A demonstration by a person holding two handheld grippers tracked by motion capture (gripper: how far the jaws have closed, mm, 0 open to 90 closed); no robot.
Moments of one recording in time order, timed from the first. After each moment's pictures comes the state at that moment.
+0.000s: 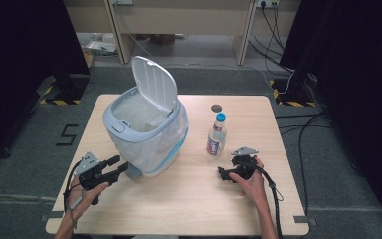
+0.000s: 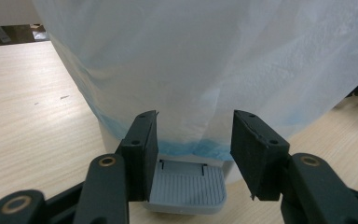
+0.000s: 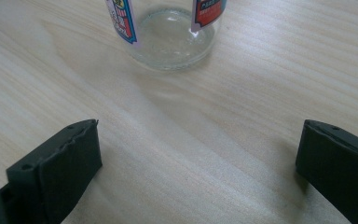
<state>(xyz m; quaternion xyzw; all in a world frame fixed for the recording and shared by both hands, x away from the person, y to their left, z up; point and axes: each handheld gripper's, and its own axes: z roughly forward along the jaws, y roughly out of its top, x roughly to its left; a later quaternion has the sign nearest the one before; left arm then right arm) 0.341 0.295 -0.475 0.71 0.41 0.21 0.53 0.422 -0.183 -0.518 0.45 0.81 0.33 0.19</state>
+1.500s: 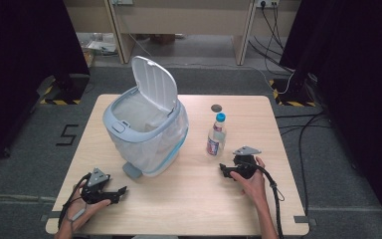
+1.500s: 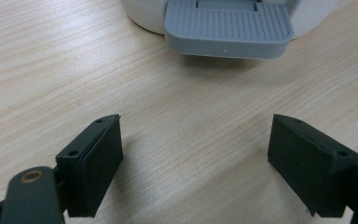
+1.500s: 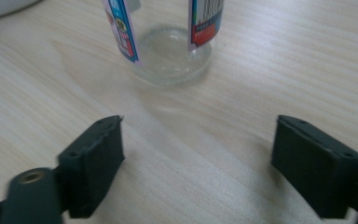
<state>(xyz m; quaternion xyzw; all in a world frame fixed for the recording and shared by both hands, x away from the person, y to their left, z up) 0.326 0.302 -0.525 0.79 0.46 0.20 0.36 0.422 -0.187 -0.515 0.45 0.80 0.35 0.19</state>
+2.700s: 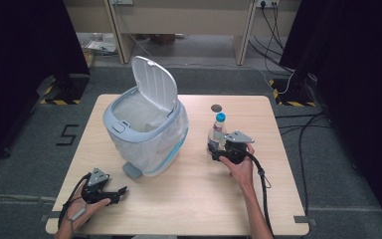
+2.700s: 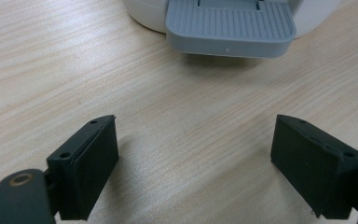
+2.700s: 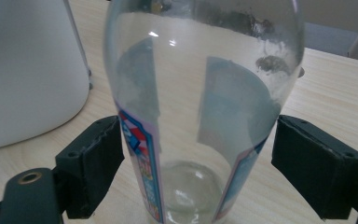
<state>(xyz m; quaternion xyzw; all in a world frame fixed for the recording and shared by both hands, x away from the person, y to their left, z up) 0.327 0.302 -0.525 0.79 0.46 0.20 0.36 0.454 -0.151 -0.484 0.40 0.75 0.45 0.25</state>
